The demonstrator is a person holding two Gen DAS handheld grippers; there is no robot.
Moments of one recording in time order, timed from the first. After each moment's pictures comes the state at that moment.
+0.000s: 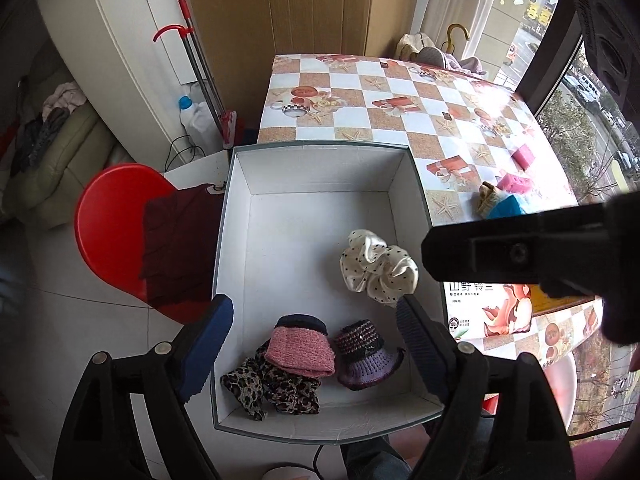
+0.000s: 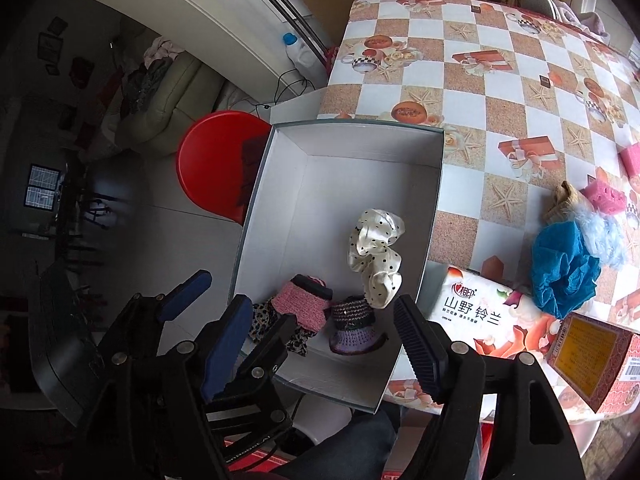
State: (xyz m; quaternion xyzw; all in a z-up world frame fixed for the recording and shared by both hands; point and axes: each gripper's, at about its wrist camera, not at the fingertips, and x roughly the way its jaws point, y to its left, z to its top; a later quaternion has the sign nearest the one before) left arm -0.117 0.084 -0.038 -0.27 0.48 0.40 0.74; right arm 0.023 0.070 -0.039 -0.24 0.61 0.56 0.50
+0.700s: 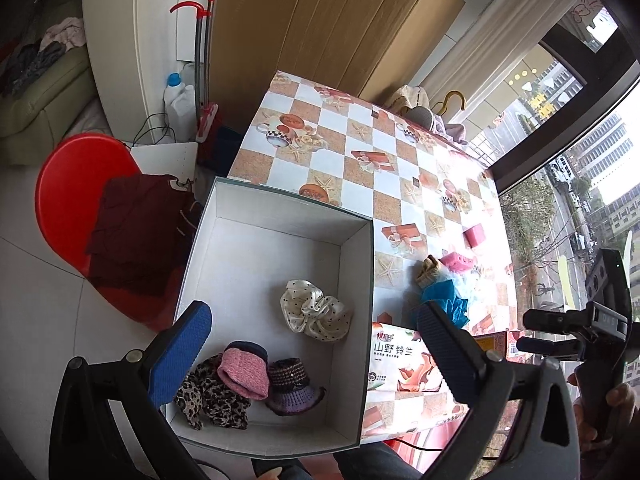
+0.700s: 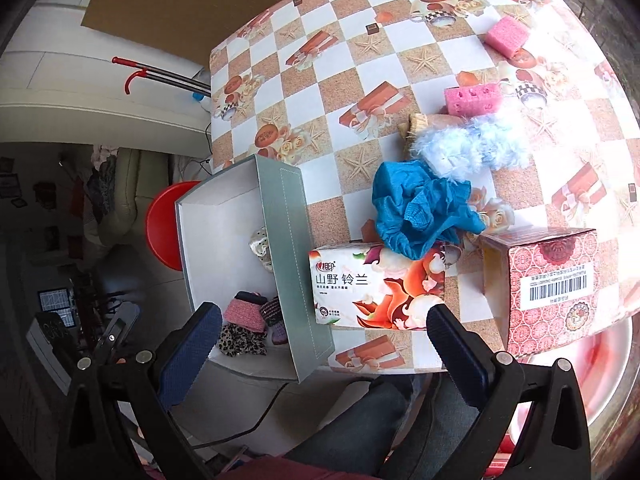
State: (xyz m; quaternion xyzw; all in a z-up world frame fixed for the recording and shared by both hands) left arm -0.117 0.133 0.003 -0.40 0.39 0.37 0.74; right arm 0.185 -0.026 -0.043 -0.10 0.71 0.43 0.55
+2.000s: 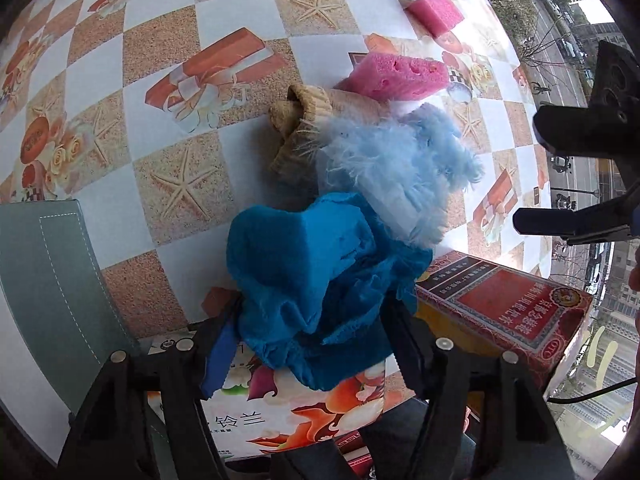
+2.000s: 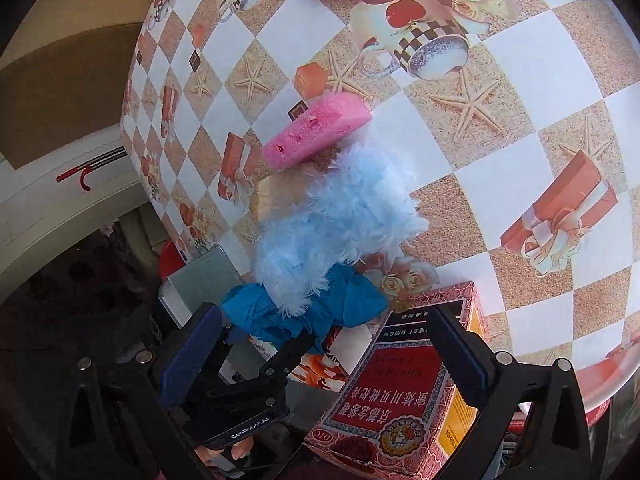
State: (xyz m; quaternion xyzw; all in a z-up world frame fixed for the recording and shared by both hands) left arm 0.169 0.083 -0.180 -0.34 0.68 0.14 0.63; right arm 0.355 -0.028 -0.192 0.01 0.85 0.32 0.41
